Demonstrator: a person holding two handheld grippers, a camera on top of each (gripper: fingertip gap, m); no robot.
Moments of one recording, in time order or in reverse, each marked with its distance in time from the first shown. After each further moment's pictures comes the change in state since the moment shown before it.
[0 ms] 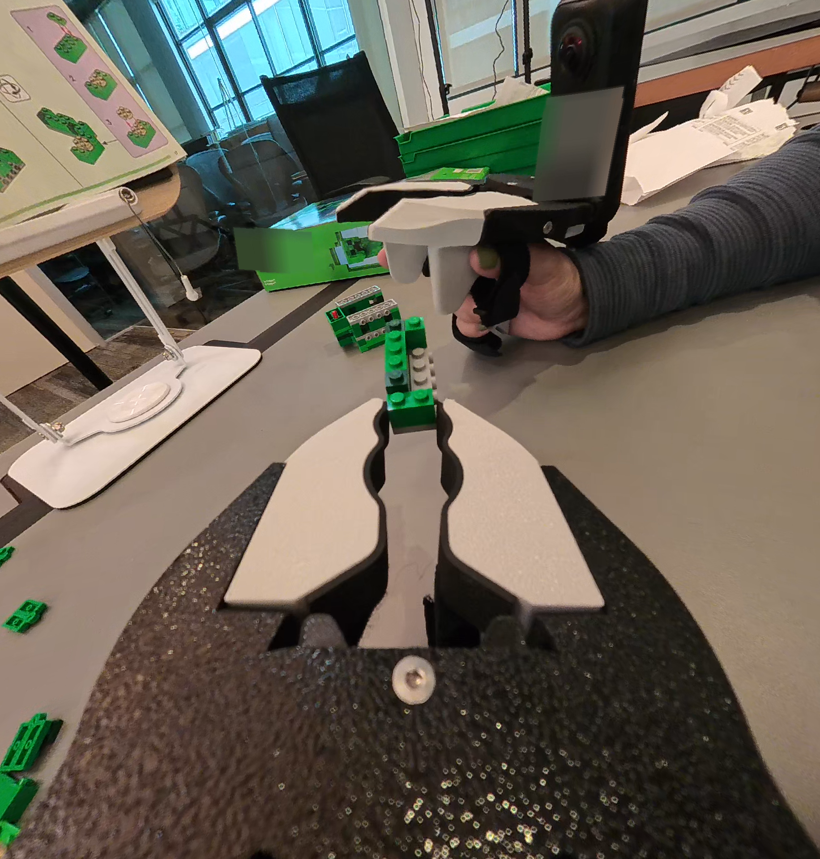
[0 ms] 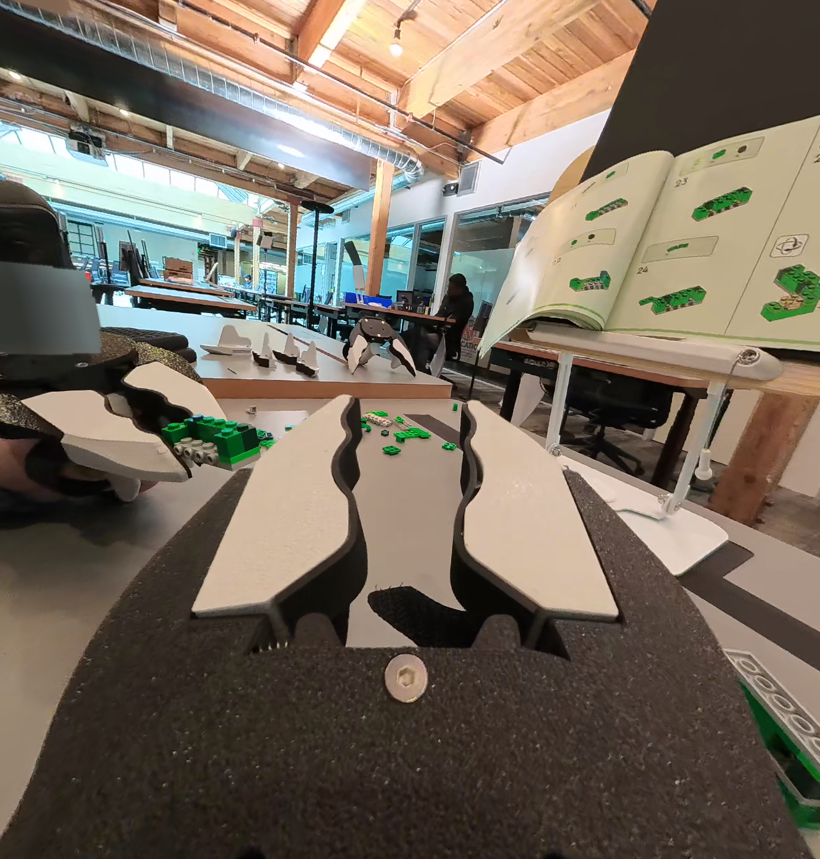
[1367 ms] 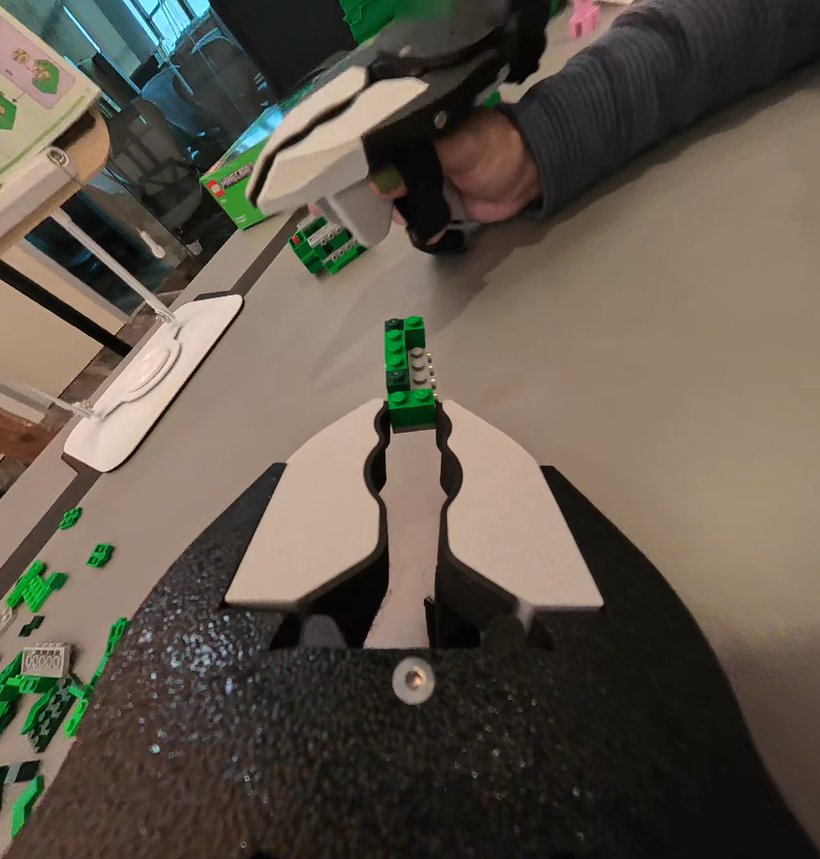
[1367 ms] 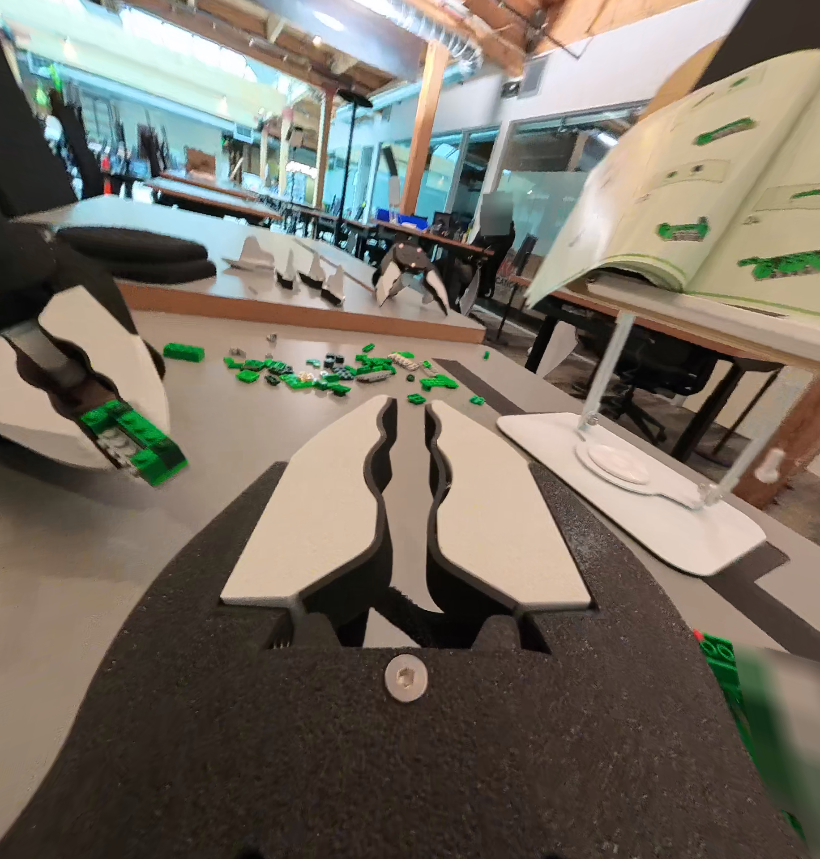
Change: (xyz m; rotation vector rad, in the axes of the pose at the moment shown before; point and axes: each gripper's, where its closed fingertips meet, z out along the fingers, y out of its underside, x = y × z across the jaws) left arm 0.027 0.029 -0.027 -0.209 0.009 0.205; right arm -0.018 0.025 0.014 -0.180 -0.102 -0.073
